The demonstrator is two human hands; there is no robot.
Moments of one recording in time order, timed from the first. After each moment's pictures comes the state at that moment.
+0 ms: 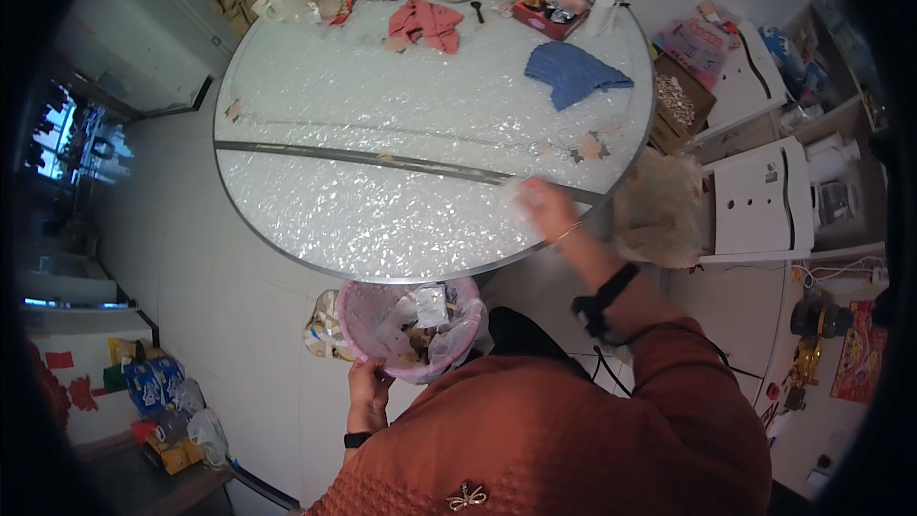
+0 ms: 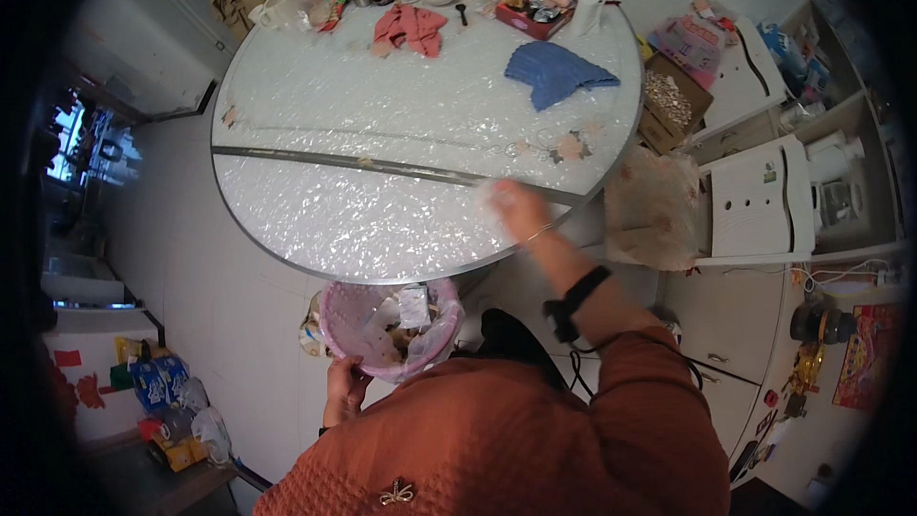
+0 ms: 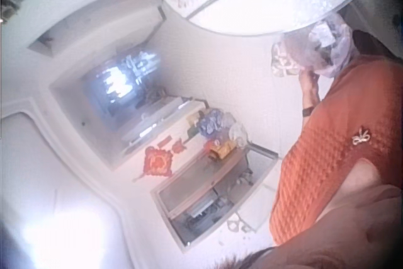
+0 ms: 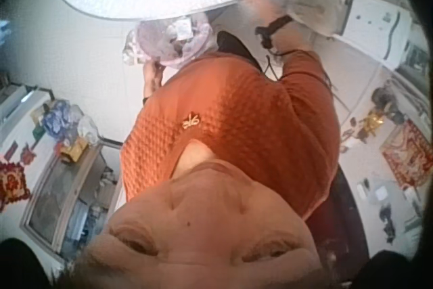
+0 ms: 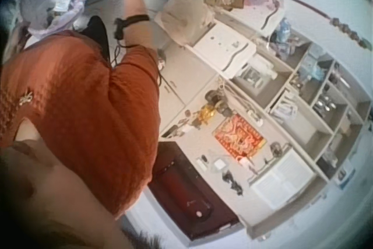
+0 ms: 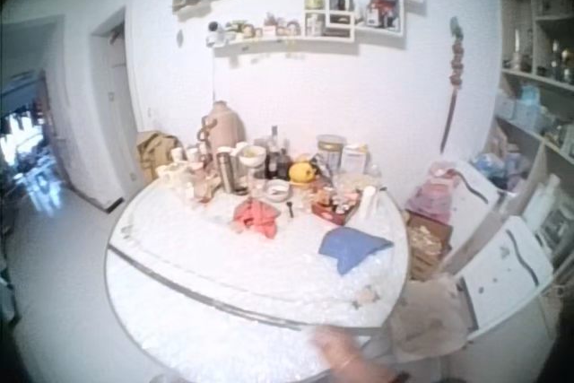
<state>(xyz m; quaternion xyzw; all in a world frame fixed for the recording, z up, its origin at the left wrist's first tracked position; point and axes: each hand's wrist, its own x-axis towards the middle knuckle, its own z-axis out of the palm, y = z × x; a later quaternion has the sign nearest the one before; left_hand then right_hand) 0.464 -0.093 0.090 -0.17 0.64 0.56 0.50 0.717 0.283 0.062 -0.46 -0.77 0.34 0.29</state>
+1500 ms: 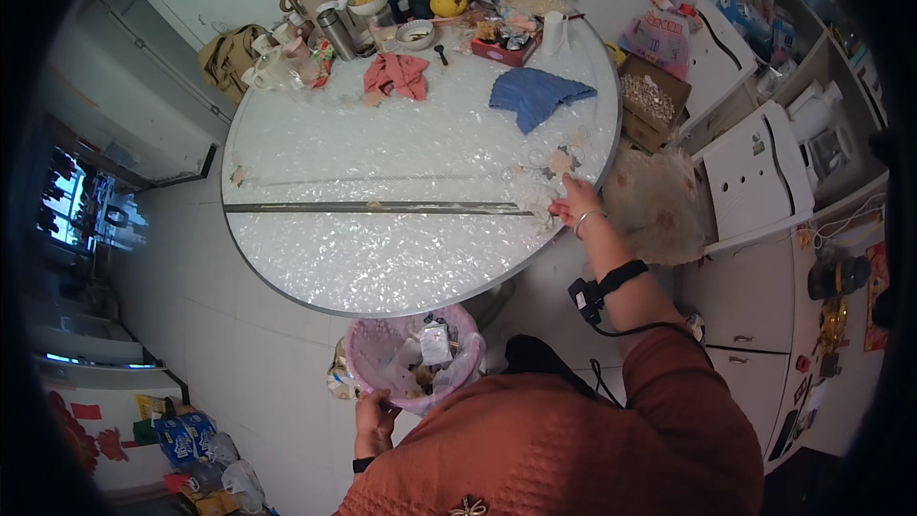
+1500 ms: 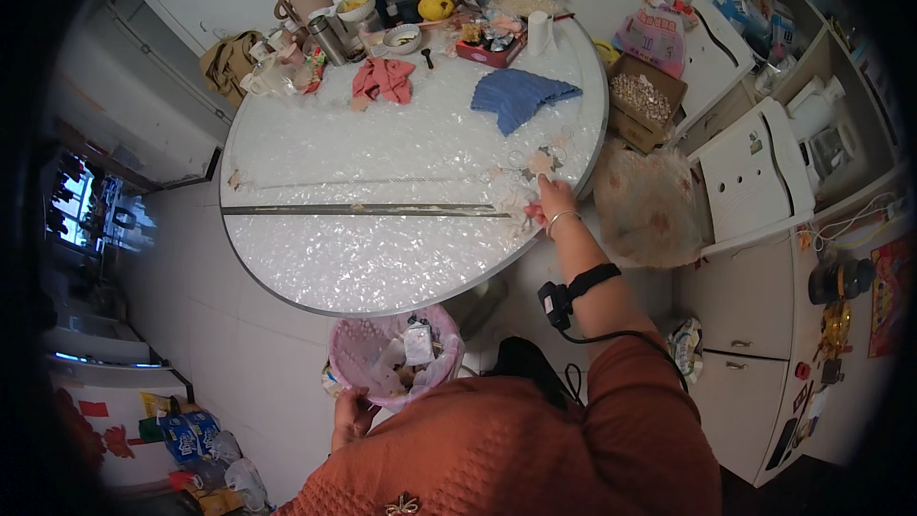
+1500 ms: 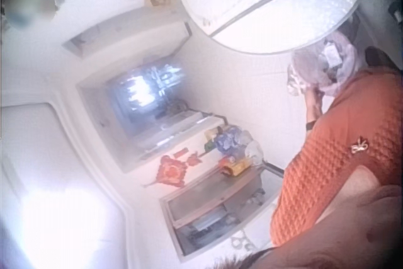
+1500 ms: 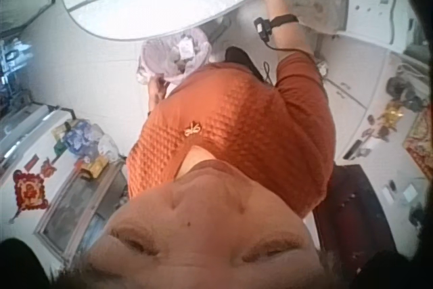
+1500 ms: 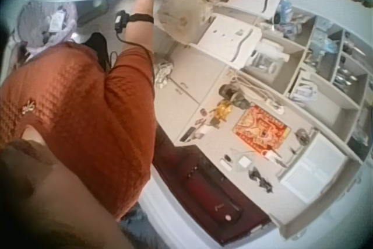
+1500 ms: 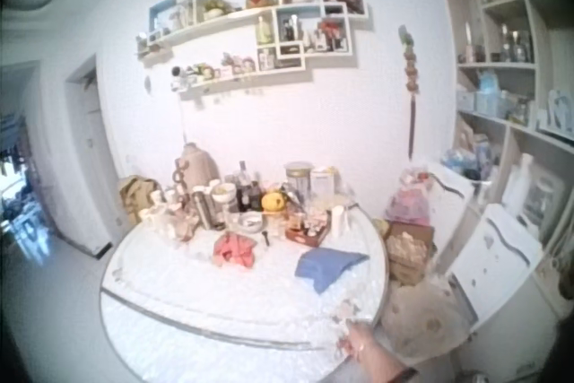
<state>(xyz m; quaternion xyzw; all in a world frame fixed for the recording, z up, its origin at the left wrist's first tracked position) 0.450 -0.107 0.085 -0.13 0.66 0.53 0.51 0.789 0.346 0.066 -0.65 -0.25 0.62 0.36</state>
